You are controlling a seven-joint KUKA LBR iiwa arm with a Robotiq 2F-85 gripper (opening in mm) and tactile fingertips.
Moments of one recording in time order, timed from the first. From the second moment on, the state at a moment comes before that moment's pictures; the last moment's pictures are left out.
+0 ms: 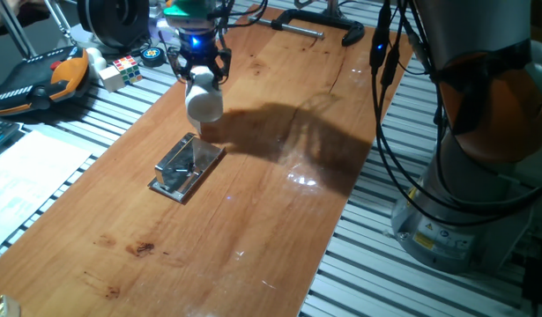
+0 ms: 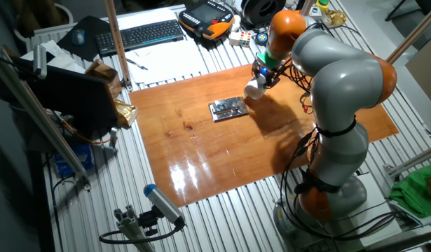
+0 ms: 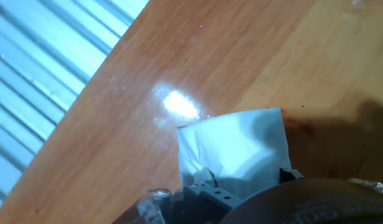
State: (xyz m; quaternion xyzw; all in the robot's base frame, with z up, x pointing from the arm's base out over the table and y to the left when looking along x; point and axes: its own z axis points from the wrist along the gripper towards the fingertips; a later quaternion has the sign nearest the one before) arm 0.604 -0.054 0.146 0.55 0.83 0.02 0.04
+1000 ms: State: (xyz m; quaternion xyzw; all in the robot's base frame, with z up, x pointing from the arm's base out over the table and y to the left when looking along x) arm 0.599 -0.059 0.139 0.69 0.72 0.02 0.04
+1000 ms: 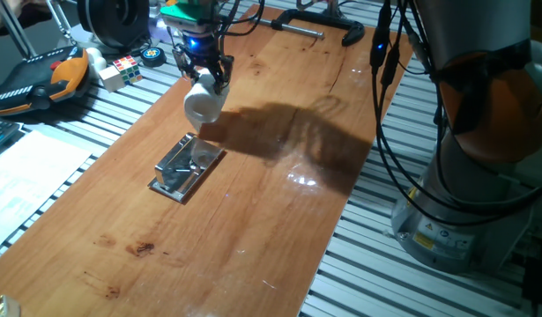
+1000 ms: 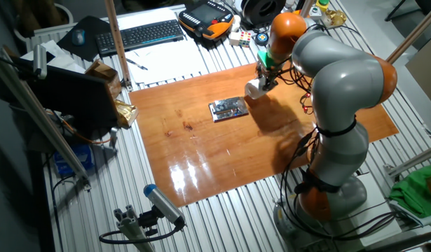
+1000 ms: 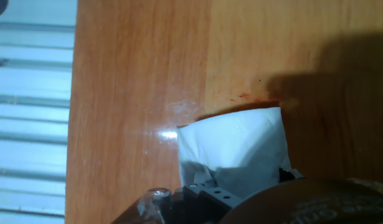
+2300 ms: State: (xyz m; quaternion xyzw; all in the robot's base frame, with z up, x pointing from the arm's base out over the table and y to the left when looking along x) arm 0.585 -0.042 0.130 0.83 0.55 0.02 0.04
